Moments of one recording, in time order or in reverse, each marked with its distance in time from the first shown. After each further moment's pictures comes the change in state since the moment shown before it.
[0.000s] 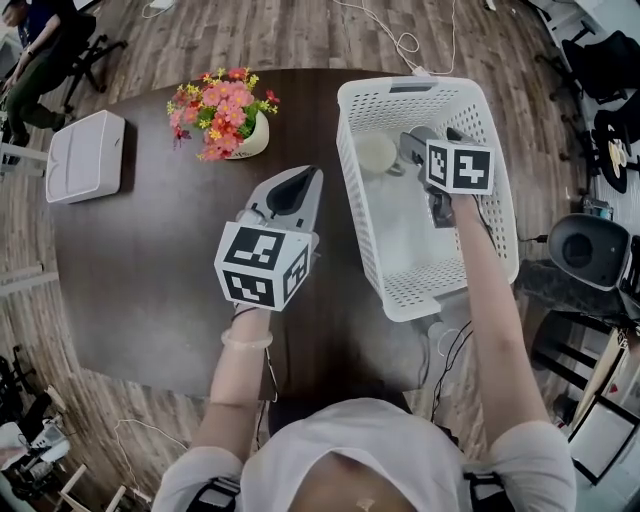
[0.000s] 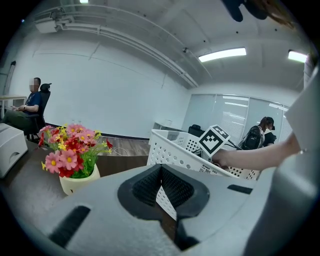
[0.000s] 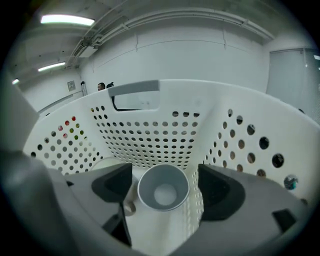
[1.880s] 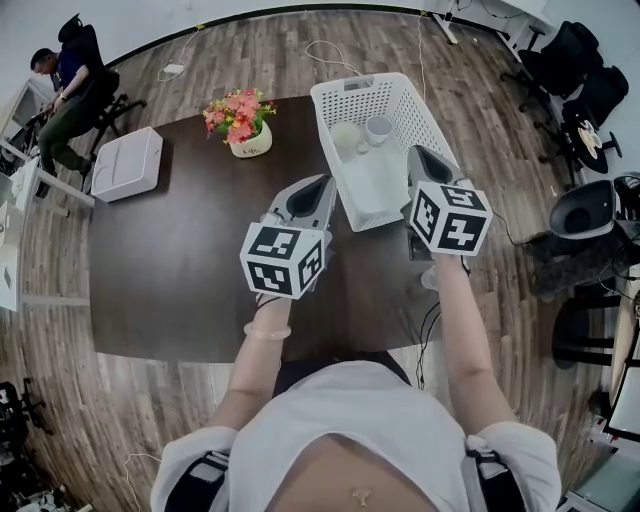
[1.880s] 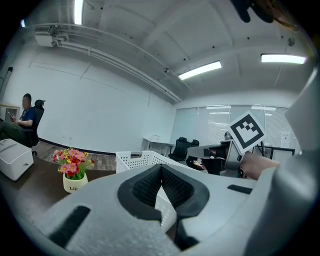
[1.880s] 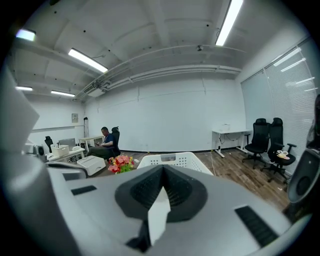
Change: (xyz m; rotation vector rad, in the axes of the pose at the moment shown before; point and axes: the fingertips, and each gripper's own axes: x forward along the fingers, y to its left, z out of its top) left arm -0.128 -0.148 0.021 0.091 -0.186 -0.086; right arm -0.291 0.075 -0.020 0.092 -0.525 -0.031
